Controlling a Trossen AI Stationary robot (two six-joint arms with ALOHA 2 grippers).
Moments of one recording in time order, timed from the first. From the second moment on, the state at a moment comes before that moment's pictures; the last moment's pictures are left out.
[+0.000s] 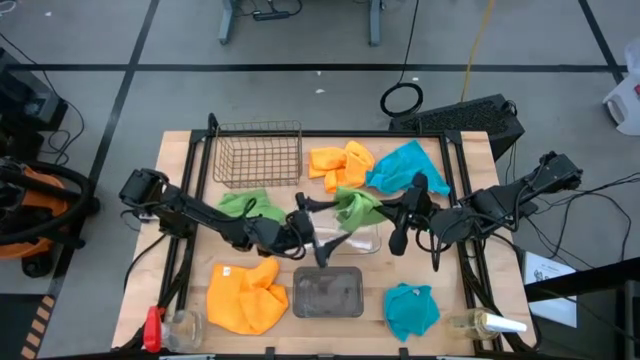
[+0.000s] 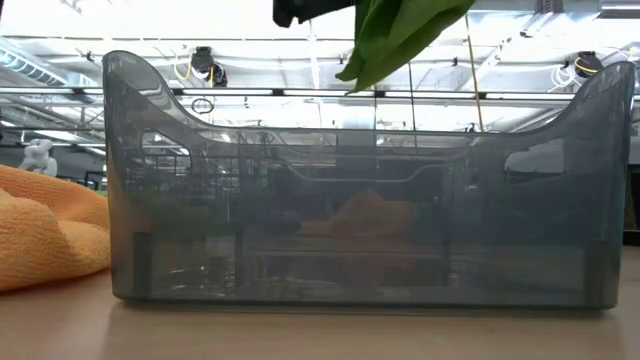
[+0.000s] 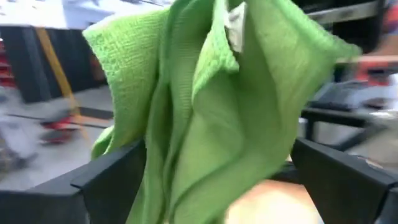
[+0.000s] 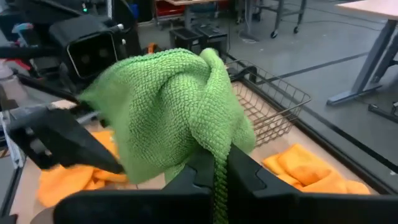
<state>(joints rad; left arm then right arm) -0.31 1.68 1.03 0.77 -0.63 0.11 0.47 1.13 1.12 -0.45 0.82 0.45</state>
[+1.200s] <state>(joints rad) -0.21 1.64 1.06 0.66 -0.39 0.32 0.49 1.14 1.12 -0.44 0.70 0.38</state>
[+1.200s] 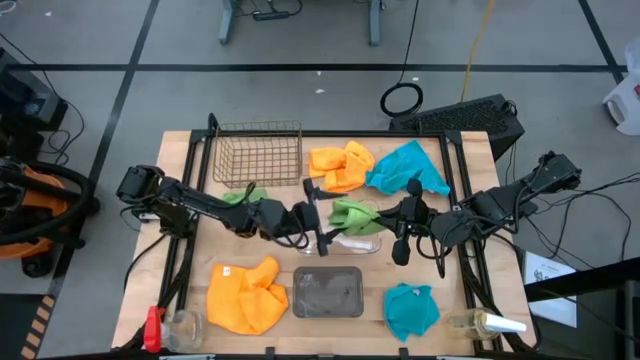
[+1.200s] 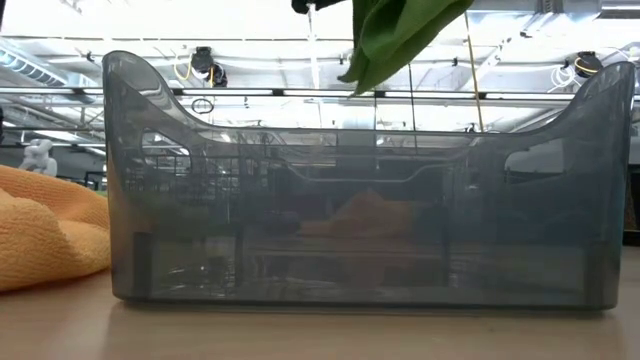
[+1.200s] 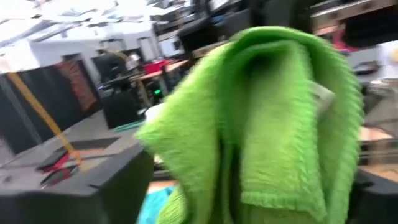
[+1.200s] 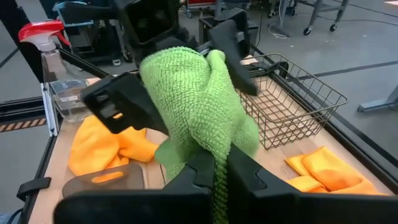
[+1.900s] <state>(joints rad) -0.36 1.46 1.06 0.24 -0.32 0.07 0.53 1.20 1.12 -0.48 0.65 0.43</state>
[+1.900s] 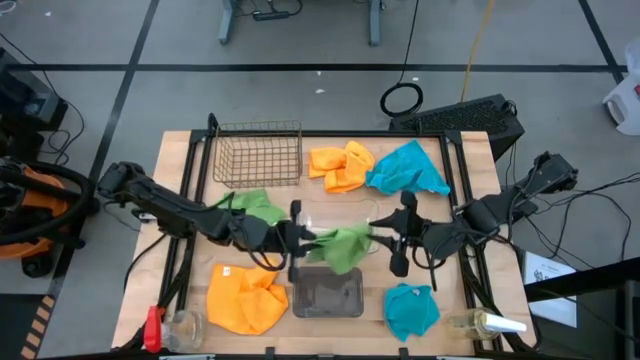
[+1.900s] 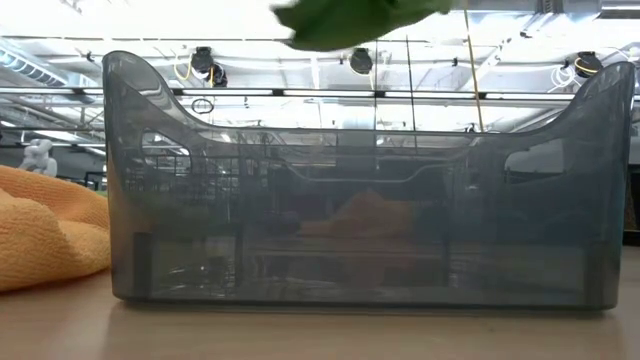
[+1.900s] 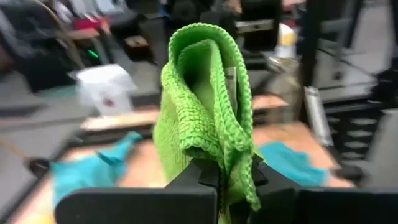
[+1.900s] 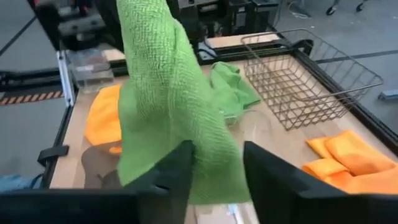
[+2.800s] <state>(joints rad) -0.48 1.60 1.06 0.27 -0.05 -0.33 0.79 1.39 1.12 -0.43 0.83 0.51</state>
